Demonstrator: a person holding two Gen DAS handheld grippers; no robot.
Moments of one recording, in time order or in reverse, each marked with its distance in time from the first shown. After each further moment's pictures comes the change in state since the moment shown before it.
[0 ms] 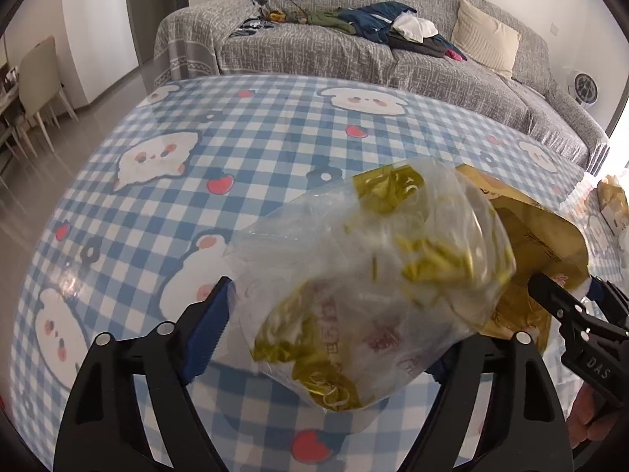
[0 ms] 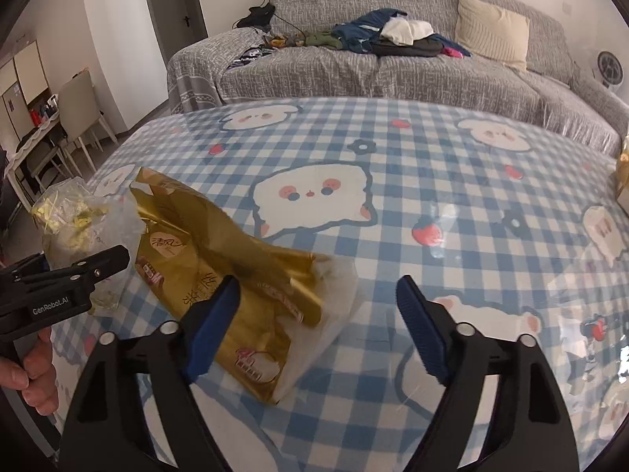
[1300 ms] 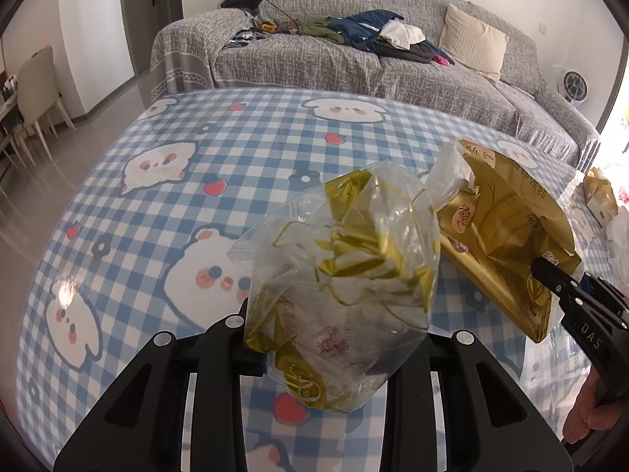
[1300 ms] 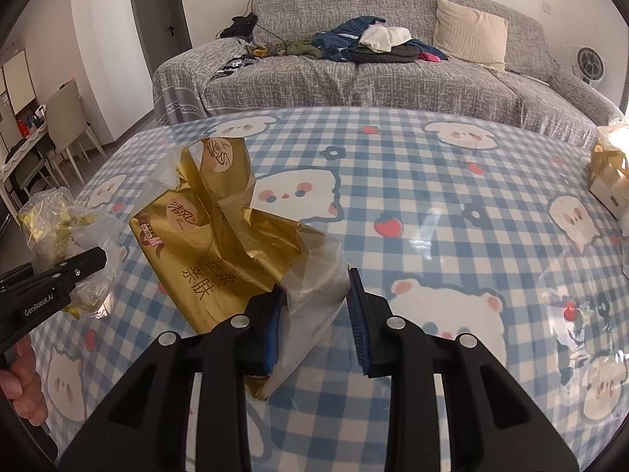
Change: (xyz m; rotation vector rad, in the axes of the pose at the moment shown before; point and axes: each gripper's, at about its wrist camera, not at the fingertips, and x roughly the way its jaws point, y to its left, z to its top) left arm -0.035 -0.015 -0.015 0.022 -0.029 -0.015; right arm -0.039 -0.013 -0.013 0.032 -0.044 -0.085
